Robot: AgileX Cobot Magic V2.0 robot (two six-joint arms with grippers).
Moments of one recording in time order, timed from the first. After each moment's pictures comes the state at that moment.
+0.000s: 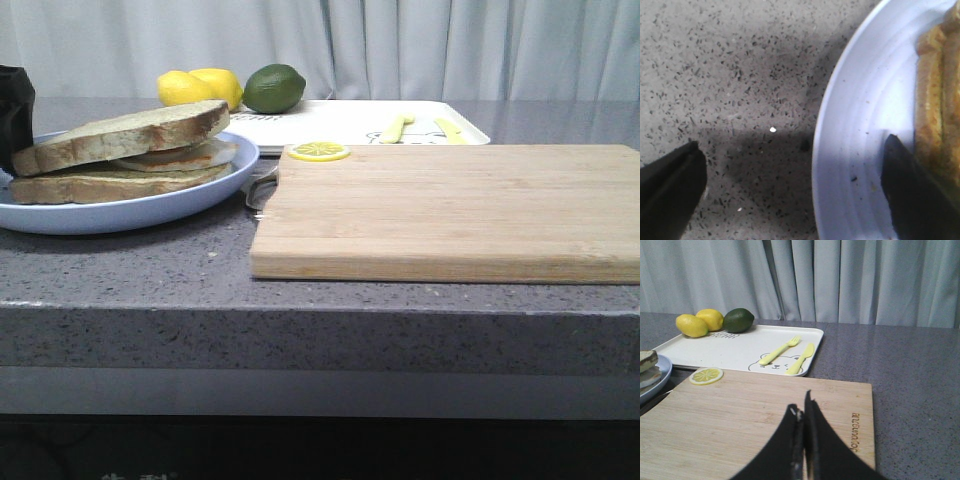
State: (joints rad) left arm -0.11 1.63 -1.21 -0.01 0.78 -0.07; right arm 0.11 0.20 -0.29 0.36 0.19 -0.29
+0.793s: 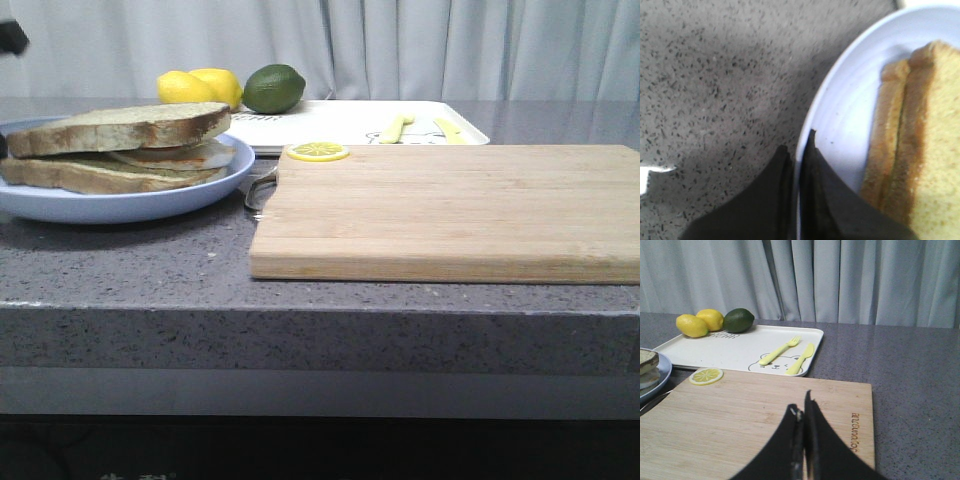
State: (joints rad) left arm 0.06 1.63 -1.26 -0.43 0.83 0.14; right arm 0.11 0.20 -0.29 0.36 0.19 -0.29
